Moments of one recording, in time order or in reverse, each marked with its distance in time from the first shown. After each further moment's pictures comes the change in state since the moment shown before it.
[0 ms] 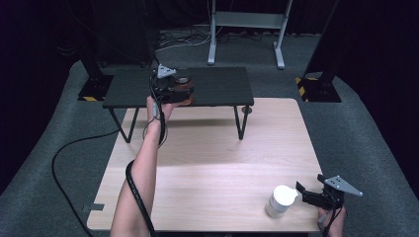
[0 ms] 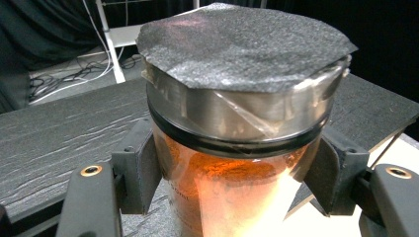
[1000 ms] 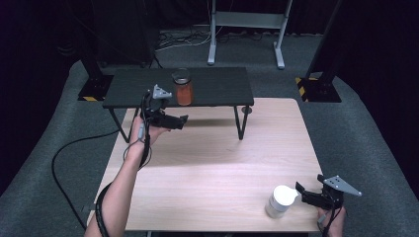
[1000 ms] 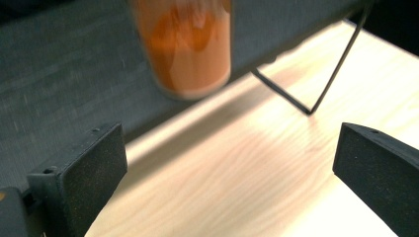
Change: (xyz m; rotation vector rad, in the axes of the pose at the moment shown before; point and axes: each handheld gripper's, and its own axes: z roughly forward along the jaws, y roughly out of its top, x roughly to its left) left arm -0.018 -0.011 -0.057 0.240 -0.021 0.109; right arm 0.003 0.001 0.000 0.010 -0.011 -0.012
